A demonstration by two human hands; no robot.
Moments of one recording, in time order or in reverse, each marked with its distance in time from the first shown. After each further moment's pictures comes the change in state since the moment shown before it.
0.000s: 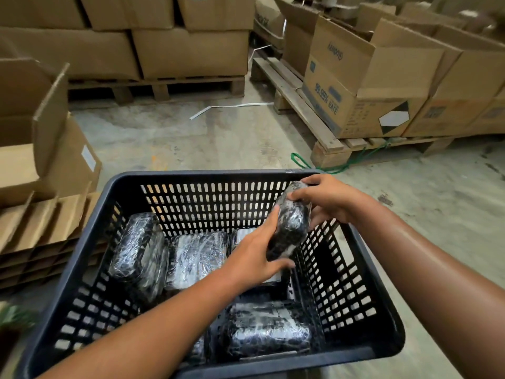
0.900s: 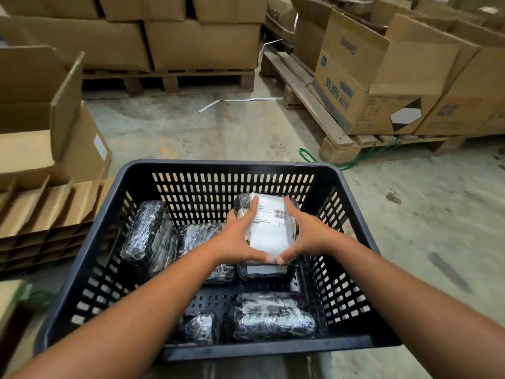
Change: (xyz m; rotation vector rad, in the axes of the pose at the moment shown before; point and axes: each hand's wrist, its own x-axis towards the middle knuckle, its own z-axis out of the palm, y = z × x) left_hand -0.009 -0.034 -0.042 -0.109 -0.173 -0.425; right_hand 0.007 0.078 0.051 -0.577 -0.266 -0.265
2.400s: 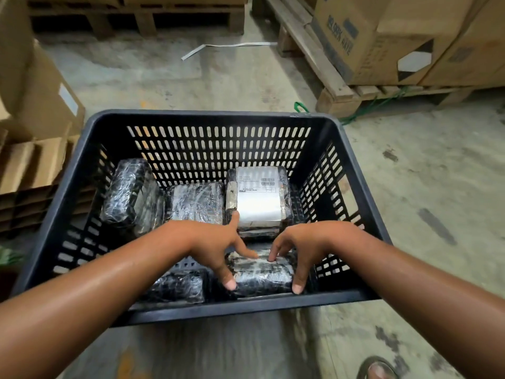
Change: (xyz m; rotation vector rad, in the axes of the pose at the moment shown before) left_hand -0.047 0.004 -0.001 0.600 -0.750 -0.031; right_hand -0.050 -0.010 0.034 -0.330 -0.619 0.059
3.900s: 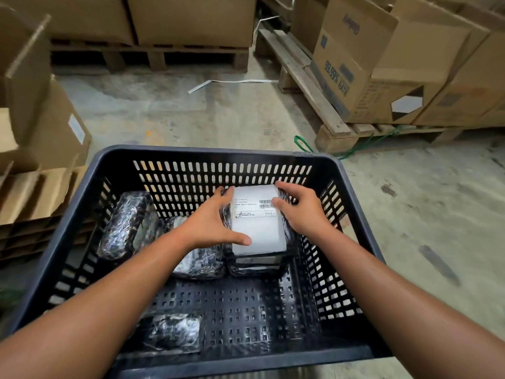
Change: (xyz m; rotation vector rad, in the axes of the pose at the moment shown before) left_hand 0.027 -0.044 -0.046 -0.598 0.868 0.078; right_hand 0.045 0.010 -0.065 0.740 1.111 -0.103
